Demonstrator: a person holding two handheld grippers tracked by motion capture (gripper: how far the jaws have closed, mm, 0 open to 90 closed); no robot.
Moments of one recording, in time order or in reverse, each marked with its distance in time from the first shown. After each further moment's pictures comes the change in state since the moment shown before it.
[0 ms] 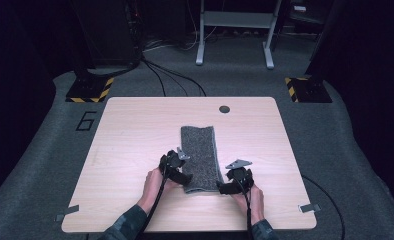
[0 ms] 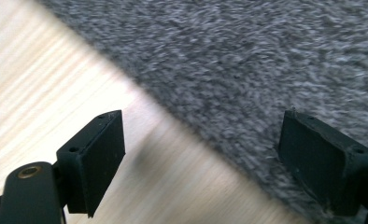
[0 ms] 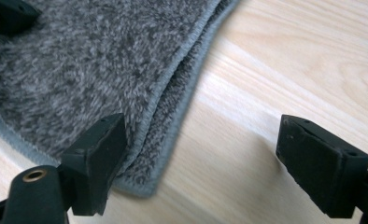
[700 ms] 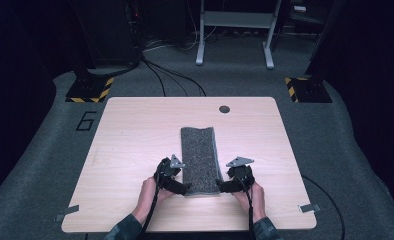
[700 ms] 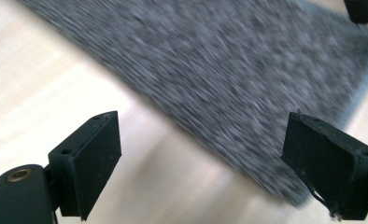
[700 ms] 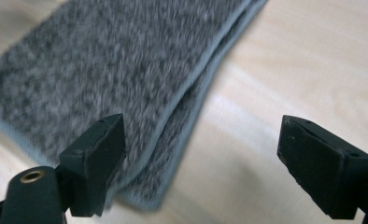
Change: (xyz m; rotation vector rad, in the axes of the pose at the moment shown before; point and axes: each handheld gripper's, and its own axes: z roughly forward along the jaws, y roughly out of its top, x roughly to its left) left arm -0.005 -0.015 -0.023 -0.071 -0.103 -0.032; right arm -0.002 0.014 -0.009 -0.056 0.046 -0.026
